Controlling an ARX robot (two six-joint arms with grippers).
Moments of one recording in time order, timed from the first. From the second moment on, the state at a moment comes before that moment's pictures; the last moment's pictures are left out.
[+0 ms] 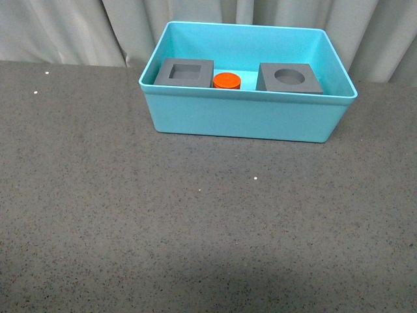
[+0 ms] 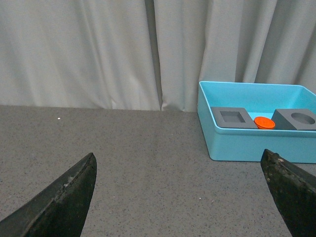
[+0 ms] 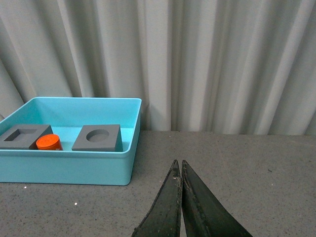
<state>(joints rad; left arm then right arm) 0.00 0.00 0.02 0.00 0.00 0.00 0.00 0.34 0.00 0.34 0.00 0.00</state>
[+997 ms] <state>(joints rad) 0.00 0.00 0.02 0.00 0.00 0.00 0.00 0.00 0.01 0.00 0.00 0.00</state>
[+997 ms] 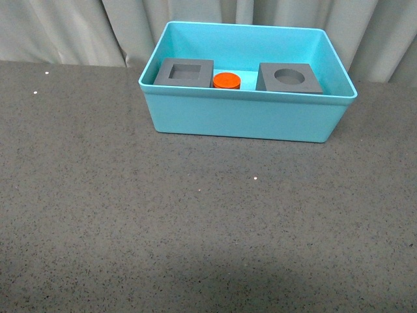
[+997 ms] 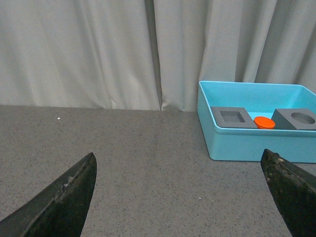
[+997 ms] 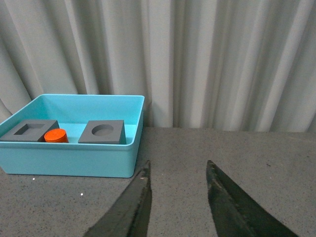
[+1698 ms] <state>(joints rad) 0.00 0.00 0.02 0.00 0.00 0.00 0.00 0.00 0.01 0.00 0.00 0.00</state>
